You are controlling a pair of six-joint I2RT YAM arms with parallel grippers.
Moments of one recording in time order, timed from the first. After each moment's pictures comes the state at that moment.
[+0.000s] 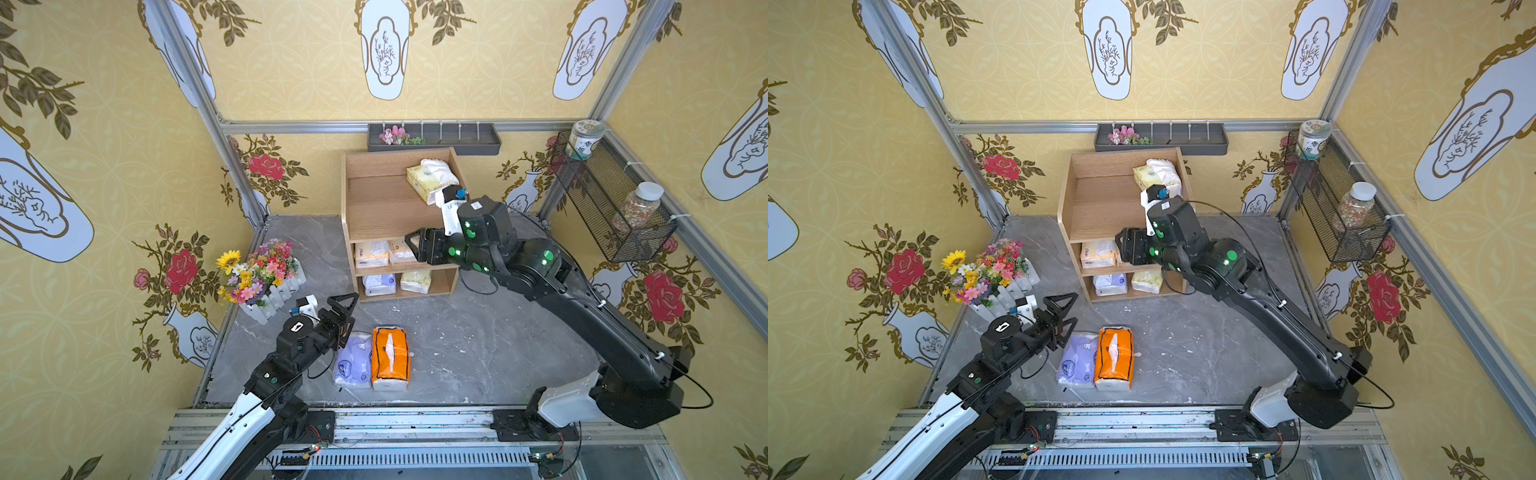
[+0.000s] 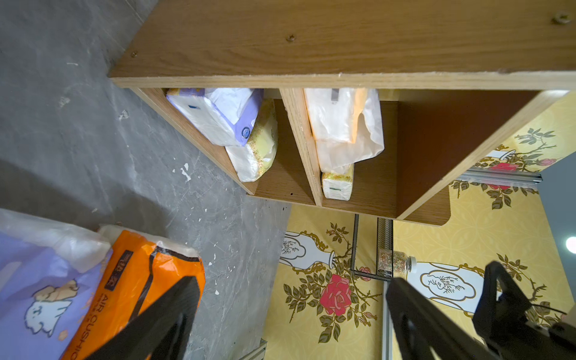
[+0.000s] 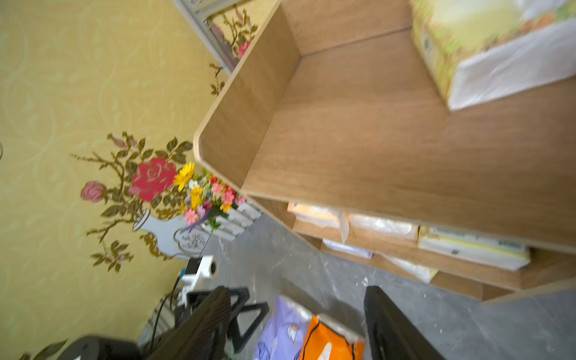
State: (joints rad) left arm -0.54 0.50 0.38 -0.15 0.09 -1.52; right arm 0.82 1.50 1.88 -0.85 0.14 0.54
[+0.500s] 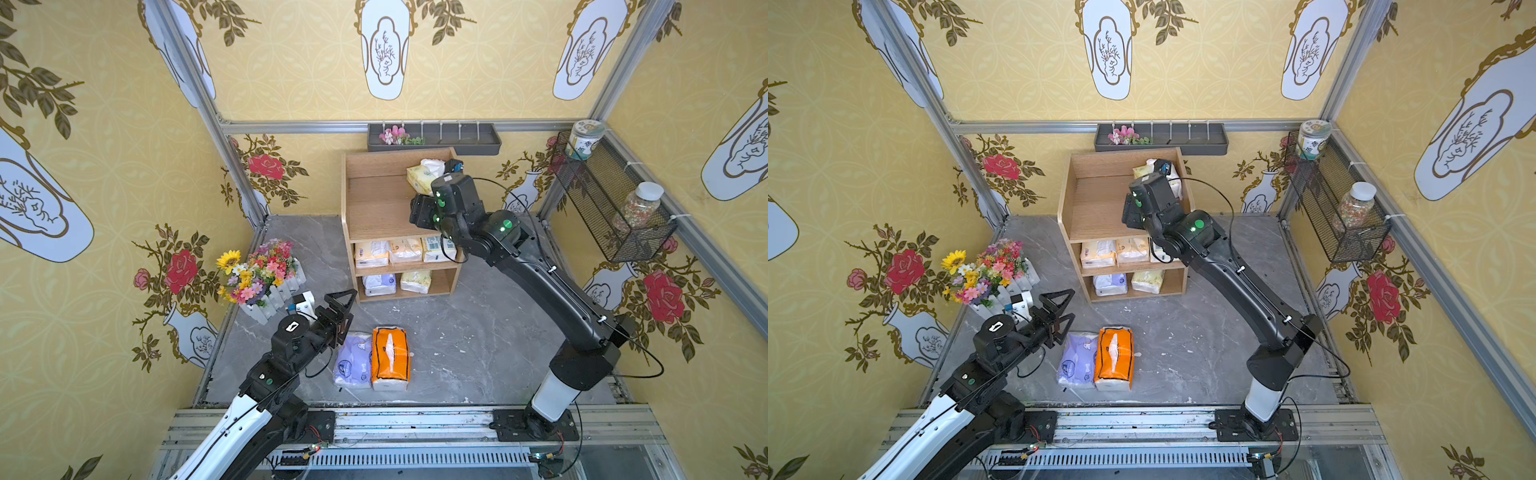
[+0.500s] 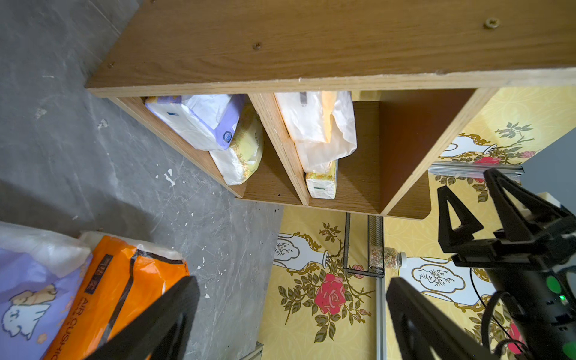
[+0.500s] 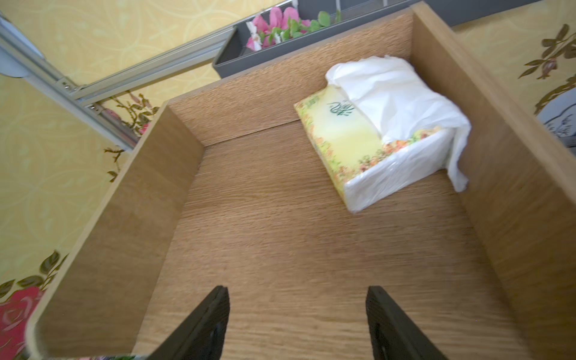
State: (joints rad) left arm -0.54 0.49 0.42 -0.18 0.08 -1.50; right arm 0.73 1.74 2.09 -0.85 0.42 0.58
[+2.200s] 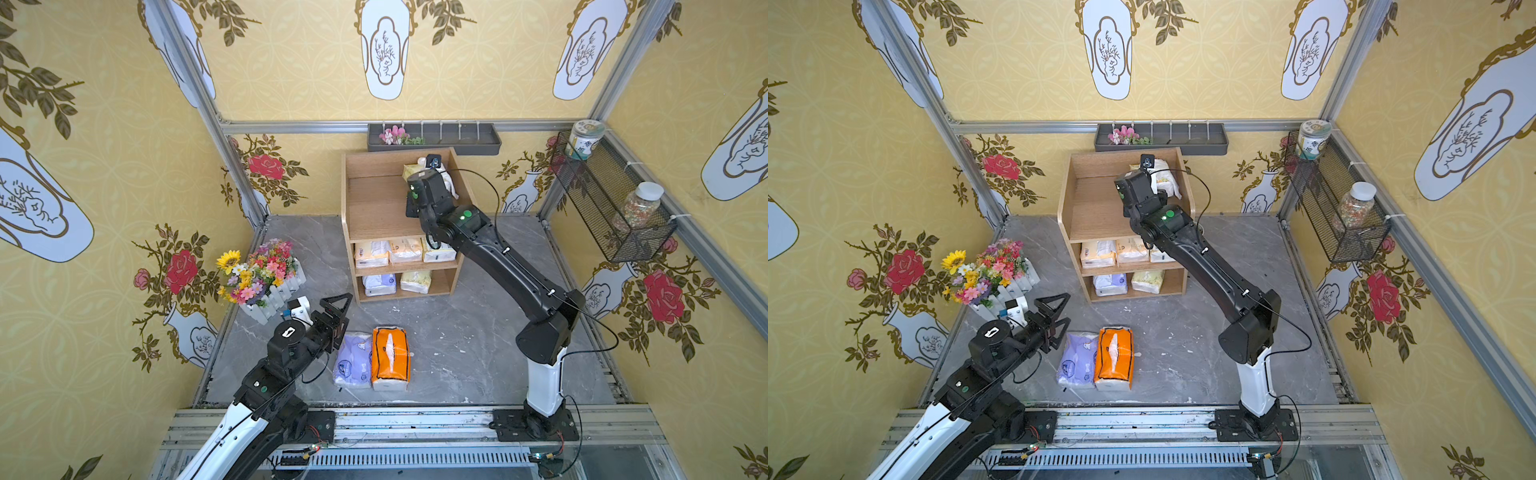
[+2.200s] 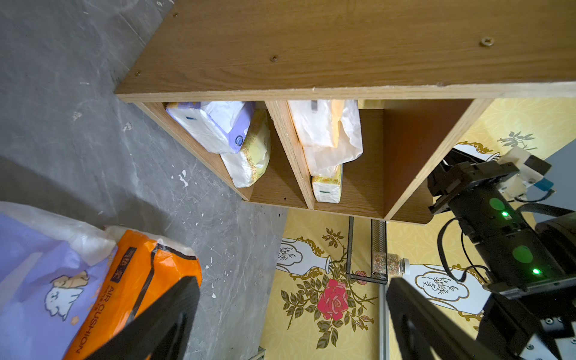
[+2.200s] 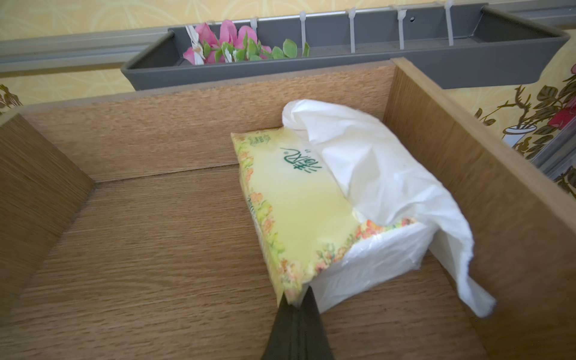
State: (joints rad) left arm -0.54 0.41 0.41 -0.27 0.05 -1.51; right arm 0.71 1.95 2.21 -0.71 0.62 0.37
